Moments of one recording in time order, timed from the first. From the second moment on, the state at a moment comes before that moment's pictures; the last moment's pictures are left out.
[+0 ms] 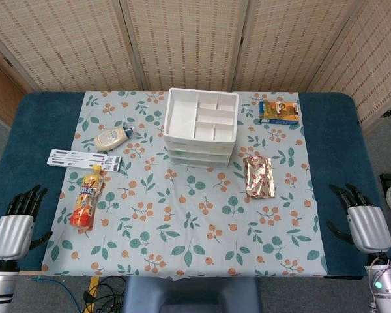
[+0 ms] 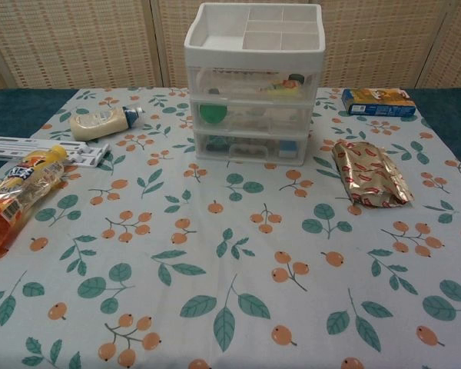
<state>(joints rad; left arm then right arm) -0.14 -1.20 -0.06 -1.63 1.48 1.47 0.21 0.12 -1.10 0.06 -1.71 -1.48 1.45 -0.10</state>
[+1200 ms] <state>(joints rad) -0.12 -1.19 -0.05 -1.61 1.47 1.48 0.16 0.33 -1.18 0.10 -1.74 -1.49 1.14 0.09</state>
